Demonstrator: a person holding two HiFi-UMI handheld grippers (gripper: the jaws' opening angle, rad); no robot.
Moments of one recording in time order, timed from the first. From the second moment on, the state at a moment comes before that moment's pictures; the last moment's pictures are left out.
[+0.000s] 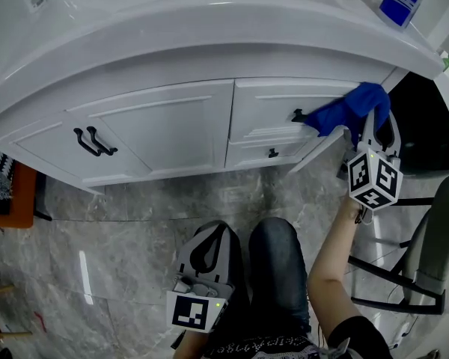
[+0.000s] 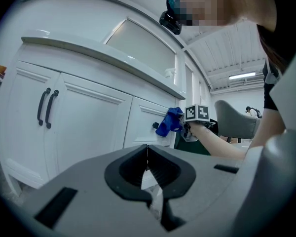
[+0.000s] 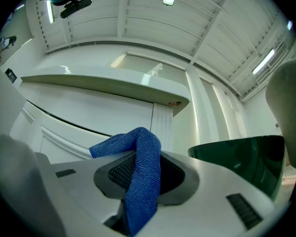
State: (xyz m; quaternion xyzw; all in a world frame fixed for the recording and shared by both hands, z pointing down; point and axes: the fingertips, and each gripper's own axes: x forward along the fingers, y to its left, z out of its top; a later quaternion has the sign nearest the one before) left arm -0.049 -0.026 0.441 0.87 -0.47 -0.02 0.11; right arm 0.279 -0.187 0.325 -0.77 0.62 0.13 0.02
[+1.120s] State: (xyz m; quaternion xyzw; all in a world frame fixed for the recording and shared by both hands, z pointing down) left arm -0.048 -0.023 0.445 0.89 -0.45 0.01 0.09; right arm 0.013 -0.167 0.377 -0.54 0.84 0.12 0.01
